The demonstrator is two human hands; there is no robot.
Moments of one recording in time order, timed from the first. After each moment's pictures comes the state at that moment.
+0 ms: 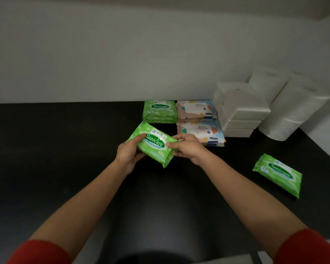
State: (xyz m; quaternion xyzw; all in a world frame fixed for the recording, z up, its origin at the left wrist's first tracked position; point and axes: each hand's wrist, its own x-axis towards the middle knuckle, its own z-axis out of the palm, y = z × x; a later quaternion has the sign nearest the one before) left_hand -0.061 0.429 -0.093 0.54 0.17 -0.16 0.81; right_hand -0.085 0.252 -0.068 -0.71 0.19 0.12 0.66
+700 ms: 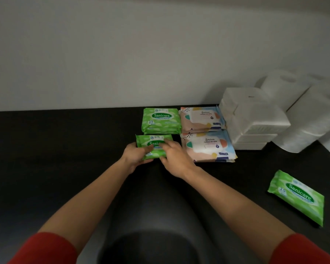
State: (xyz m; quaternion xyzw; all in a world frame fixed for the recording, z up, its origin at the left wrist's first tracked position) left_hand 0.027 0.414 -0.120 0.65 0.15 -0.25 0.70; right_hand -0.024 0.273 -0.104 -0.99 -0.06 0.05 0.15
